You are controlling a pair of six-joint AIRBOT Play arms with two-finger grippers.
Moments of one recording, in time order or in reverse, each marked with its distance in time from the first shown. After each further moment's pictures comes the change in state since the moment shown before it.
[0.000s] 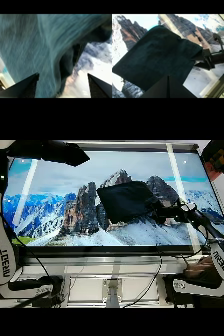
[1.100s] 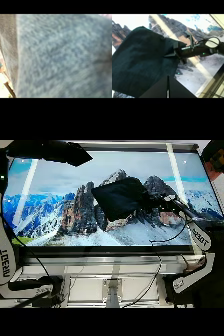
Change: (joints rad) left arm 0.000 0.000 0.000 -0.069 -0.004 0.039; right arm 0.115 -0.351 0.309 0.121 -0.135 0.061
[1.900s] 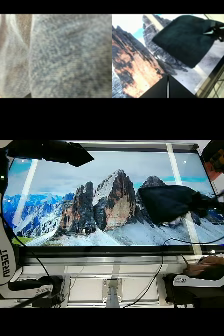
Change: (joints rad) left arm 0.000 0.000 0.000 -0.040 -0.011 0.002; right arm -0.602 0.296 0.019 -0.723 0.283 0.176
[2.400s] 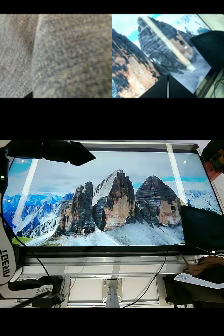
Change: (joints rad) left arm 0.000 0.000 0.000 -0.032 0.011 0.000; right arm -0.455 0.091 0.000 -0.466 0.236 -0.036
